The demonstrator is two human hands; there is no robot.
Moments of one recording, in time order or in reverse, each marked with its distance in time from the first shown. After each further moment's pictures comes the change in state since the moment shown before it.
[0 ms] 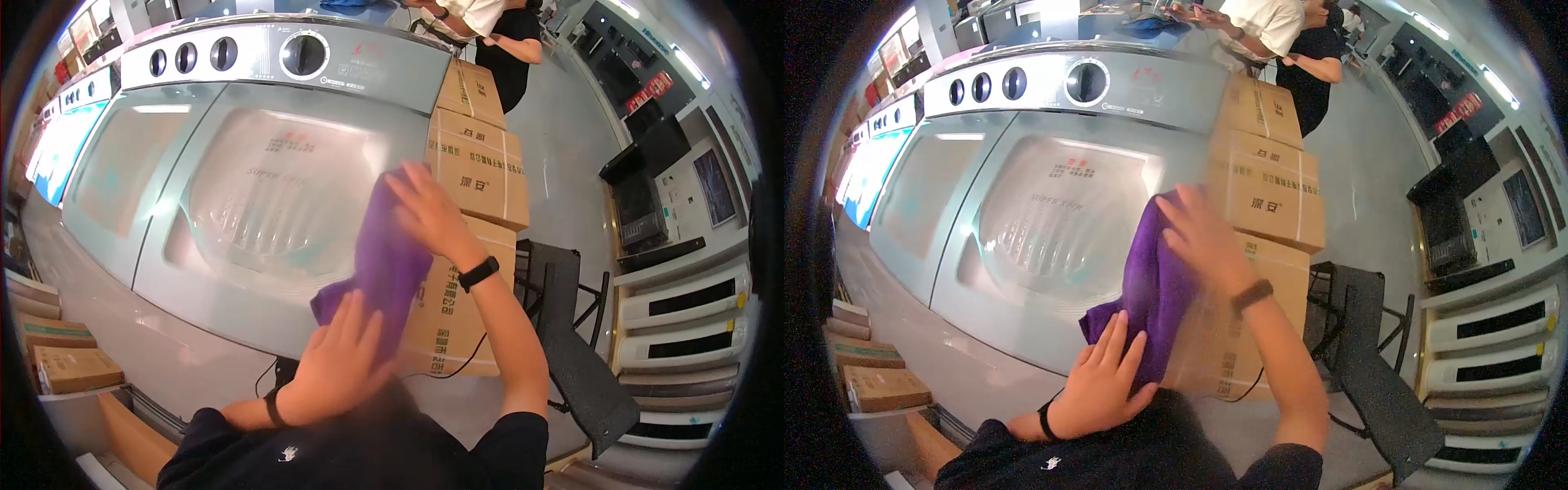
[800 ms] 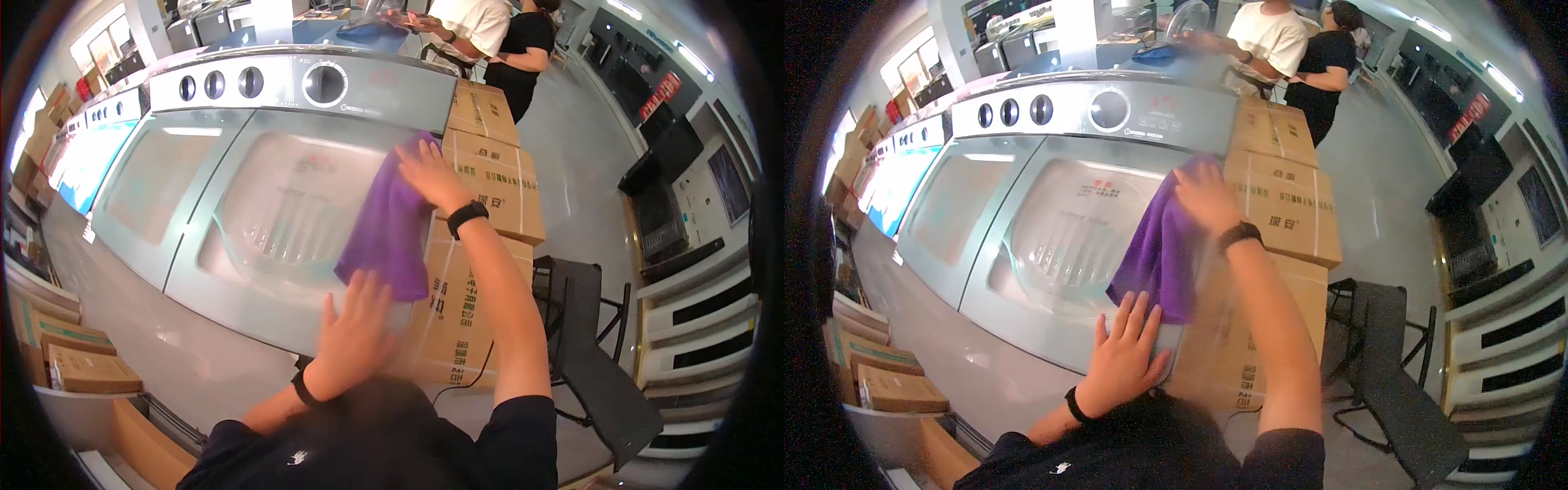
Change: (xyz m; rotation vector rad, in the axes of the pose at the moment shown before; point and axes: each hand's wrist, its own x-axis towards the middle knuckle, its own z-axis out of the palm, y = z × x) left_hand 0.017 -0.016 0.025 0.208 0.091 -0.132; right_hand 0.086 0.049 0.034 -0.276 0.009 0.225
